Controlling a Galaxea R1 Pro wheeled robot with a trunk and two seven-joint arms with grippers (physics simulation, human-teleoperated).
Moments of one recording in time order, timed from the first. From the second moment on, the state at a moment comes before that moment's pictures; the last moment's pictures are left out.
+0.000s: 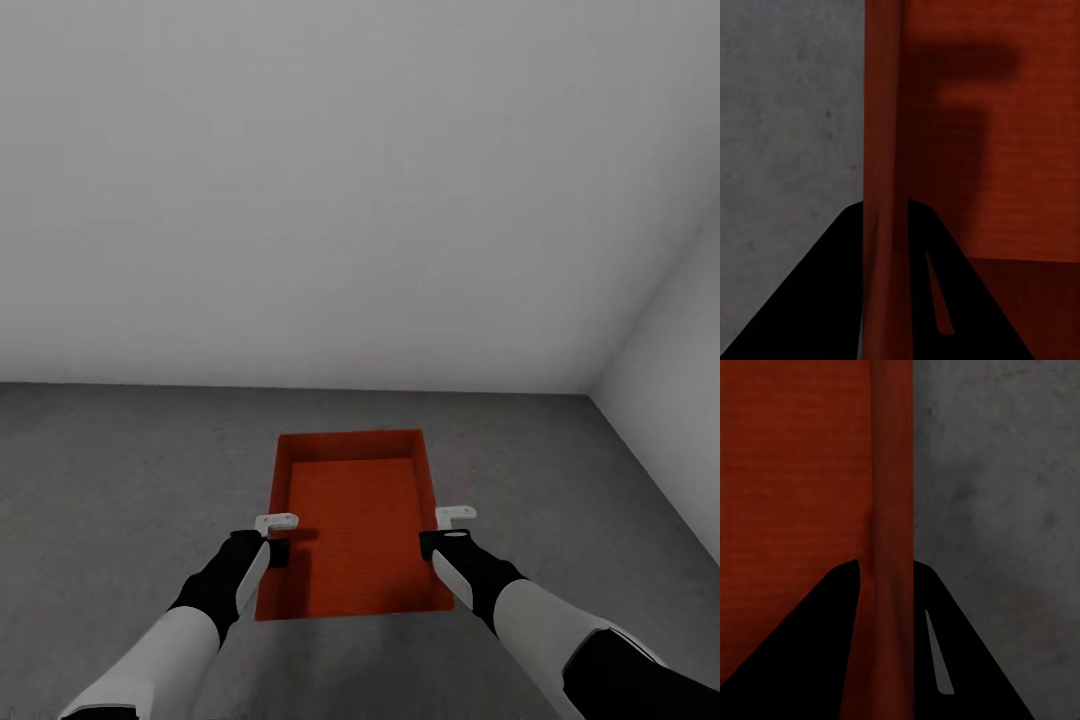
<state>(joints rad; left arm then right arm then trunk) -0.70 -0.12 0.04 -0.56 0.05 0.56 0.18 -0.83 0.07 0.63 -0.27 -0.58 0.23 -0.32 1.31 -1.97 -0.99</state>
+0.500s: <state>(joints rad) -0.70 -0.11 0.04 -0.56 0.05 0.56 0.18 -0.83 0.07 0.63 -0.27 -0.58 0.23 -0.32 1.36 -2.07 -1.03</state>
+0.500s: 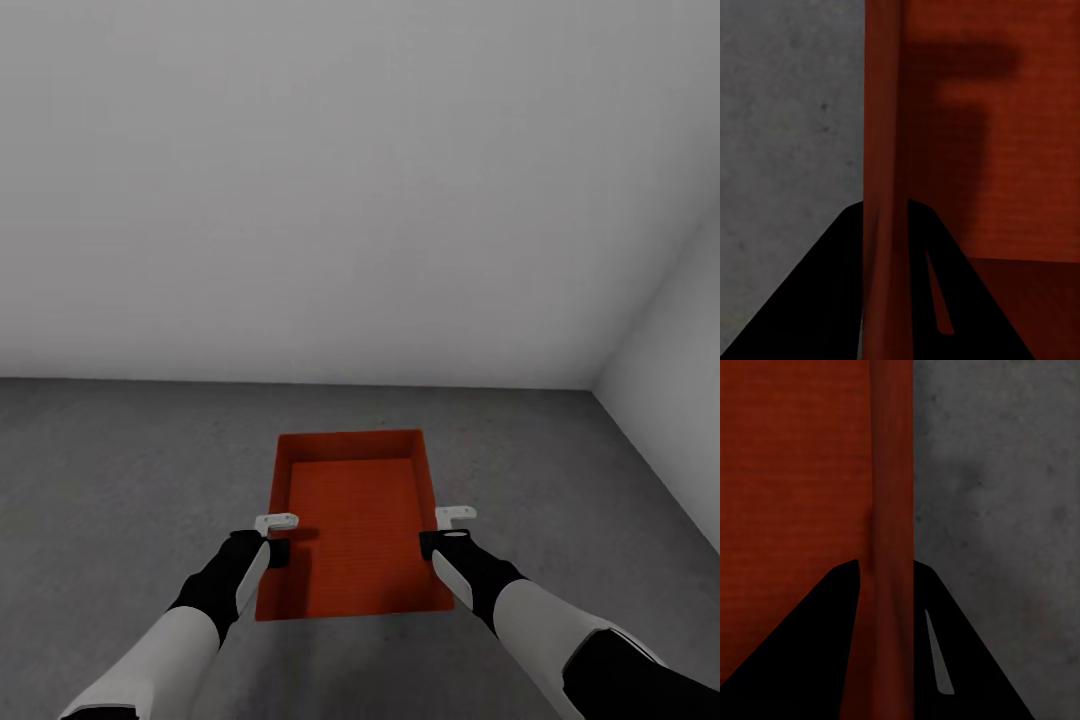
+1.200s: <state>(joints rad) -0.70 -0.12 0.04 -0.56 0.05 0.56 0.18 -0.83 0.07 0.63 -0.27 -0.58 0.23 -0.32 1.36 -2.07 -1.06</state>
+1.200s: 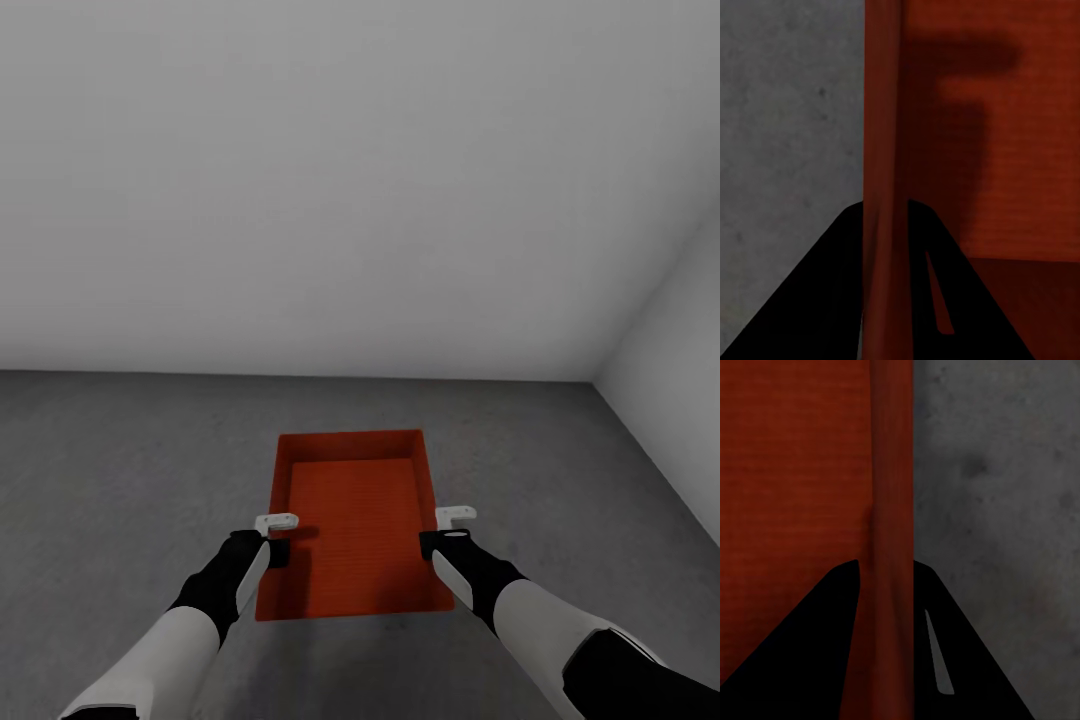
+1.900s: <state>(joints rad) -0.70 -0.12 0.04 -0.56 0.05 0.56 0.18 -0.83 0.07 0.63 -0.27 -0.58 0.24 -0.32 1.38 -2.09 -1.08</state>
